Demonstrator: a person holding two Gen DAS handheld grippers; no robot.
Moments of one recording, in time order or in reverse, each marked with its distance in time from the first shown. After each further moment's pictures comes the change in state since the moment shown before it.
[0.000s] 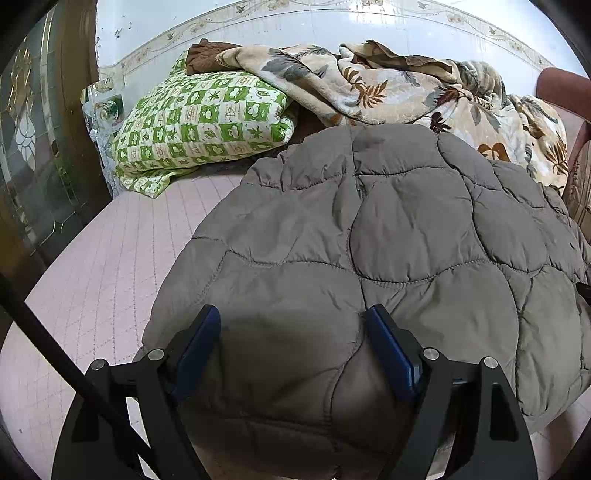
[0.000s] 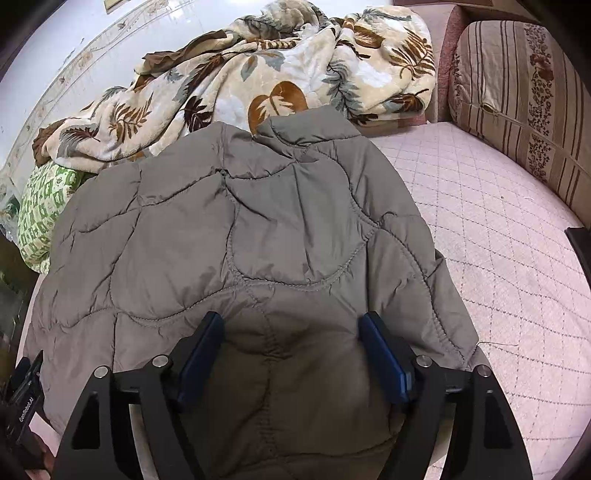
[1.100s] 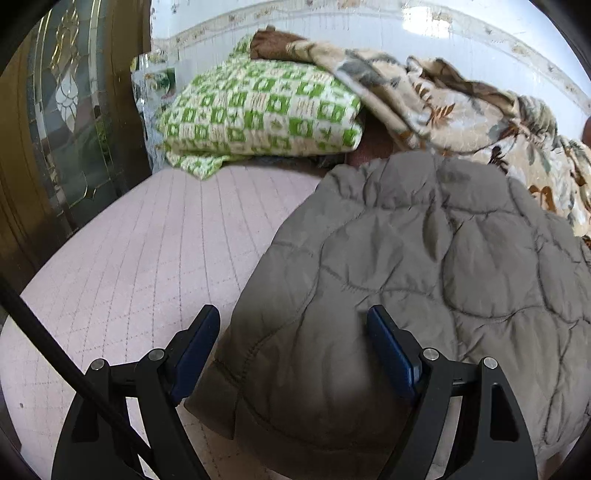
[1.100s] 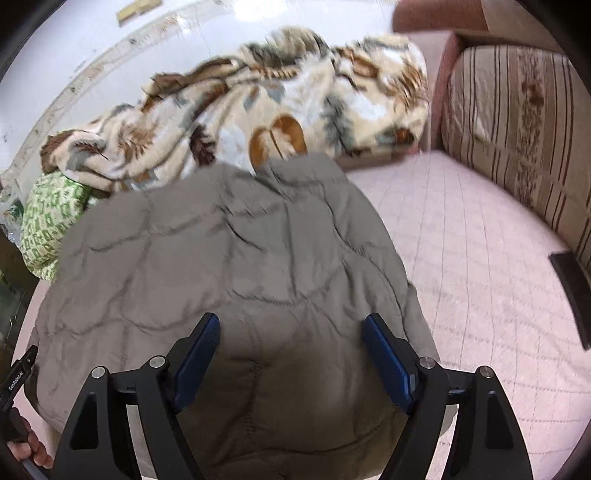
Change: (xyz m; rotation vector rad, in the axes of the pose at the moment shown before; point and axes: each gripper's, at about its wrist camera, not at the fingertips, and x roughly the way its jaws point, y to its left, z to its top) left arm 0.000 0.049 0.010 -0.156 -0.005 0.095; right arm -0.032 -0.003 0.008 -0.041 -0.119 -0.010
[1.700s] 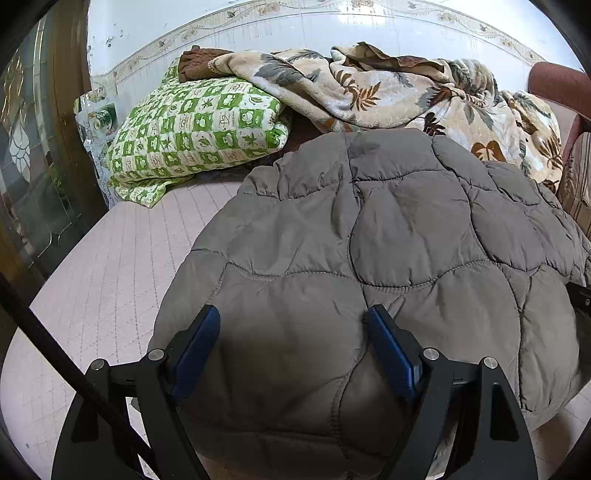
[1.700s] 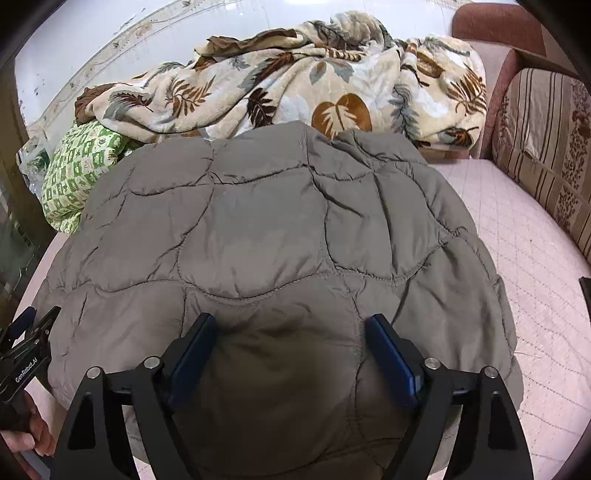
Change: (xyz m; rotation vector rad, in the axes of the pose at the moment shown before) left arm -0.005 -0.045 -0.013 0.194 -0.012 -0.108; right arm 0.024 0.047 -0.021 -0.132 0.092 0.076
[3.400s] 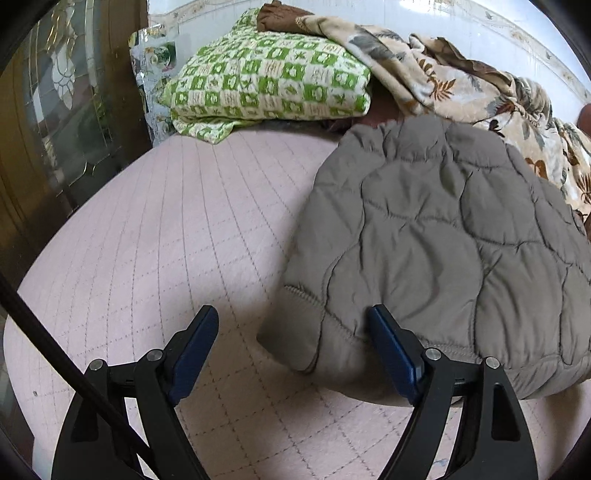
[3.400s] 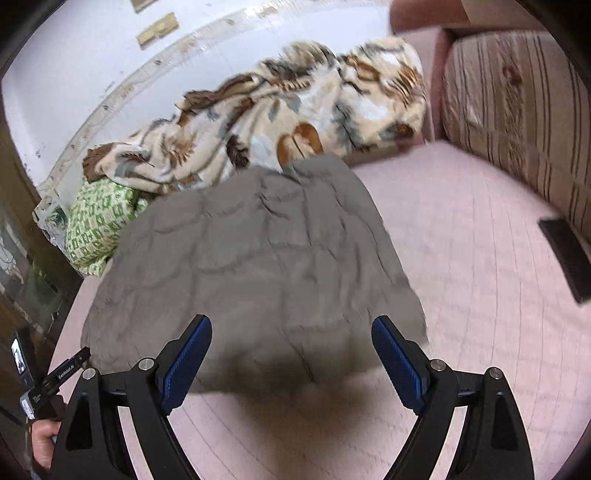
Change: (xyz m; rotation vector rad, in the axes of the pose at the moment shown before) left arm -0.017 0.086 -0.040 -0.198 0.153 0.070; right arm -0.102 -0.056 -0.042 0.190 -0.057 0.064
